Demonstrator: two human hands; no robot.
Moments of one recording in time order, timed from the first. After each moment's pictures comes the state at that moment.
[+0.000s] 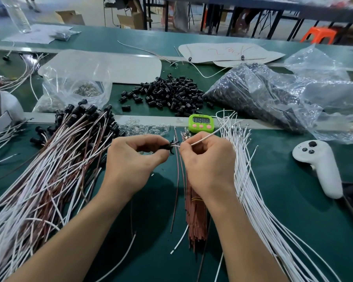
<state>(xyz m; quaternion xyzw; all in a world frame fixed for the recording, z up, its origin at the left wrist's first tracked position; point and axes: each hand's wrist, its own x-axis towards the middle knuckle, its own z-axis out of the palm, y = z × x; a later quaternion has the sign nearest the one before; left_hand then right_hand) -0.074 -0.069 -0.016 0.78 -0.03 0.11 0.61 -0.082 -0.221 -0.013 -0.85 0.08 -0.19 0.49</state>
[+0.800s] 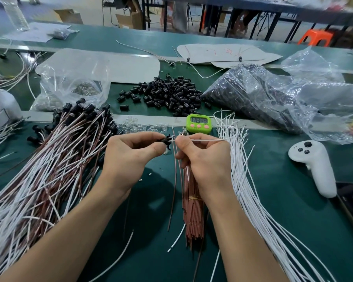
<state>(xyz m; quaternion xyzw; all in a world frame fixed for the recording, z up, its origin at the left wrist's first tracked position) -0.070 -0.068 -0.015 0.69 -0.01 0.06 0.72 -0.077 -0.224 -0.017 -0.69 0.06 -0.11 0.71</state>
